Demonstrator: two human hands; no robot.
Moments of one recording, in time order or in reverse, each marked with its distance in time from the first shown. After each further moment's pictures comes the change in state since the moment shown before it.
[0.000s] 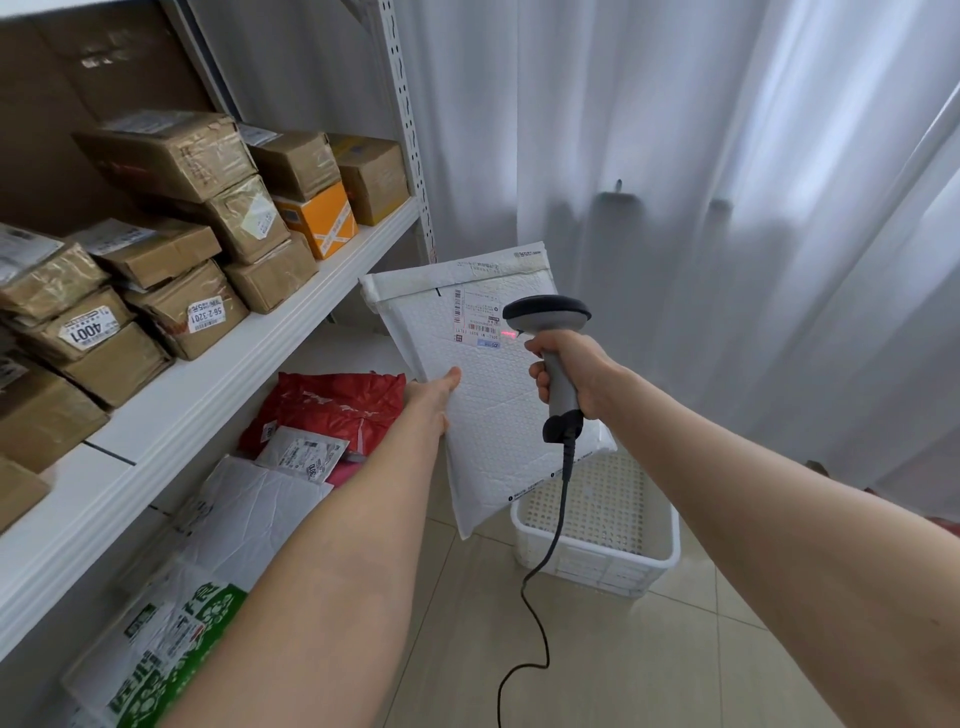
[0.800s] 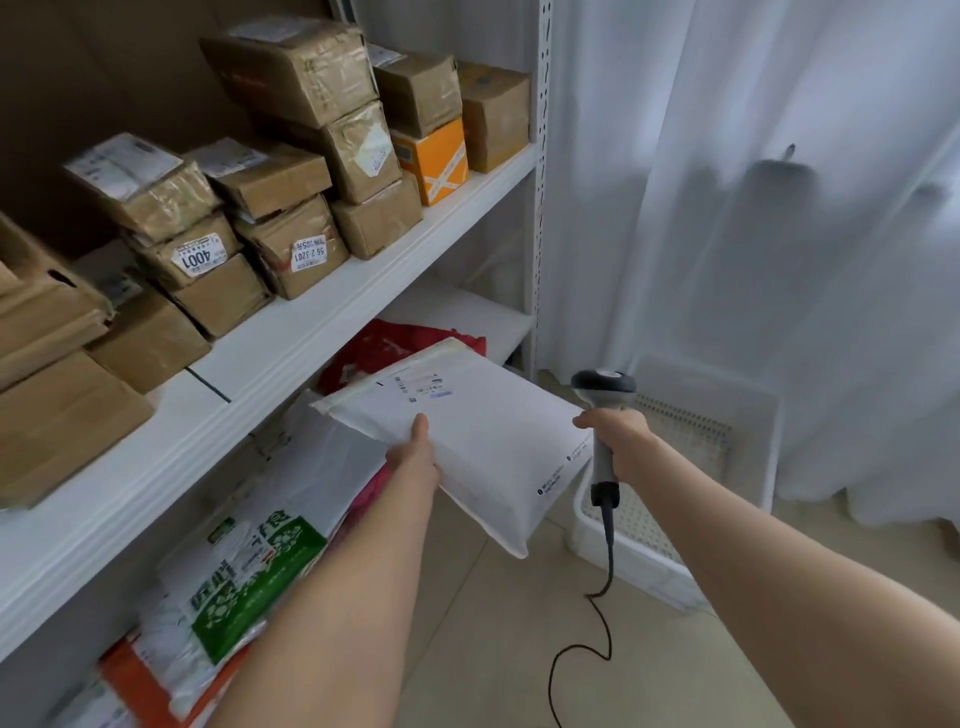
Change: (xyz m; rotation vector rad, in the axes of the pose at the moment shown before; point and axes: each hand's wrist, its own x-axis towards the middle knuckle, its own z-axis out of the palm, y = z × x) left_hand 0.046 -0.064 -0.138 -0.205 0.485 -0.180; right_hand 0.096 0.105 0.048 -0.333 0.247 0.212
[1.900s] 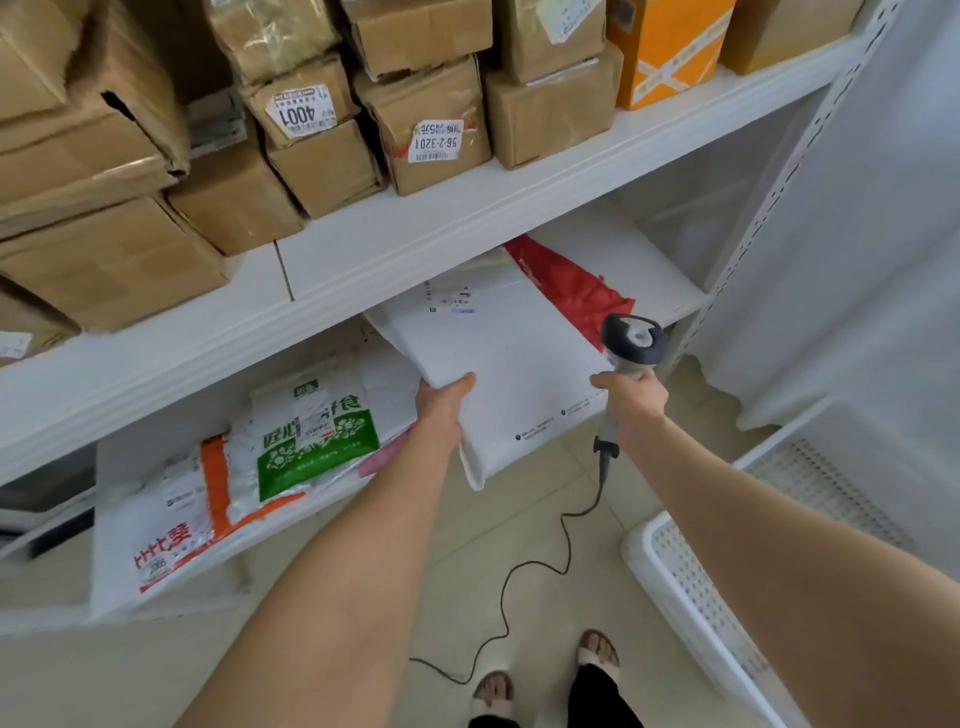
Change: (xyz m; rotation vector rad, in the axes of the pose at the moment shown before) left_hand 0.085 0.006 -0.005 -0.286 0.098 0.016; right_hand 0.123 -0.036 0.138 -0.209 -0.245 -0.131
